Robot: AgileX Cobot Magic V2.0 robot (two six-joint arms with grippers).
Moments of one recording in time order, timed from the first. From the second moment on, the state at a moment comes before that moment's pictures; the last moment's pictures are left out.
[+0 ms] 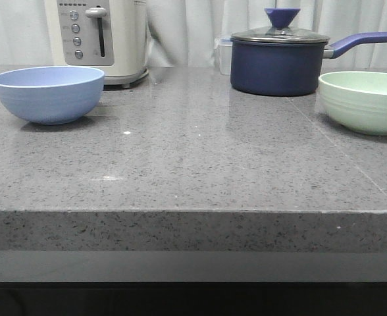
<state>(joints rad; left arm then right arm) -0.22 0.55 -0.74 -0.14 0.64 0.08 -0.03 1.11 -1.13 0.07 0.97 0.01</state>
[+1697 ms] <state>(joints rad) -0.25 0.55 -0.74 -0.14 0.63 0.08 -0.07 1.61 -1.48 0.42 0.99 -0.25</state>
